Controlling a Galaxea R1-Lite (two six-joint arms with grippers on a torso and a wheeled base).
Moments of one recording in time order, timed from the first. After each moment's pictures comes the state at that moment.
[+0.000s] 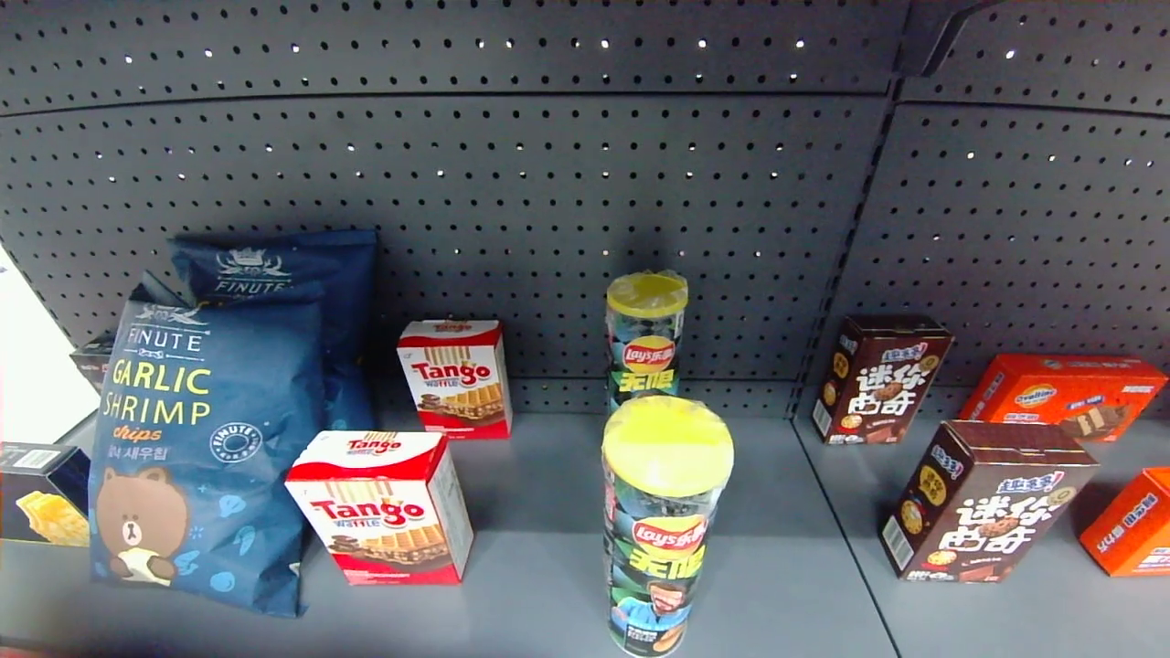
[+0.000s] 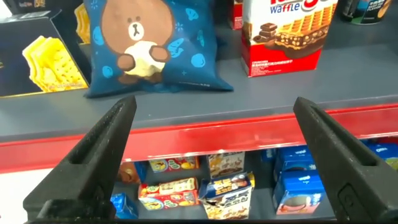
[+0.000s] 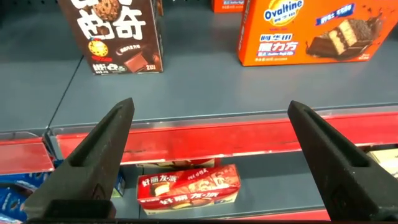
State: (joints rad) left arm -0.01 0.01 0.00 0.00 -0.07 0.06; right arm -0.08 0.08 0.00 0.00 -0.04 0.01
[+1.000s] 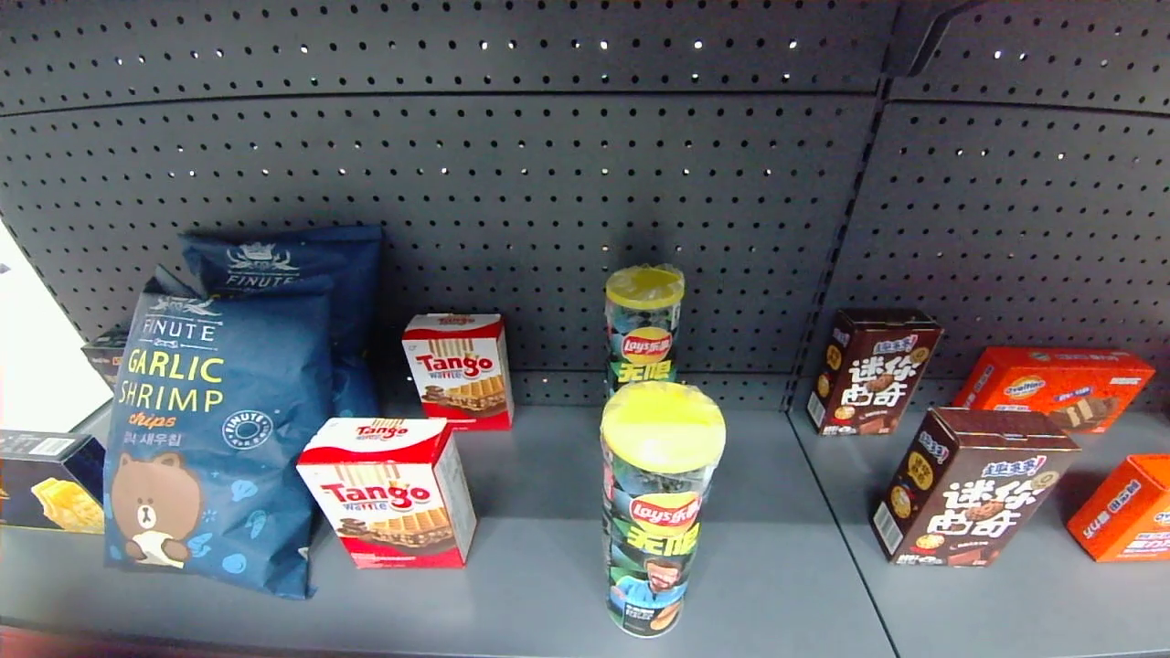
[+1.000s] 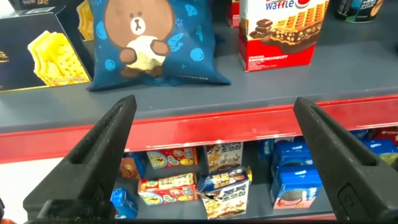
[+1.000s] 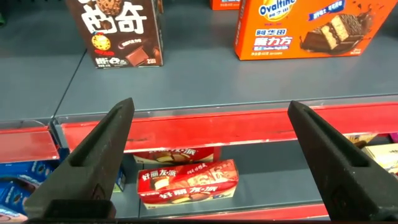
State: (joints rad) left arm 0.00 0.01 0.00 0.00 -0.07 0.06; right arm -0.08 0.08 0.00 0.00 -0.04 0.01
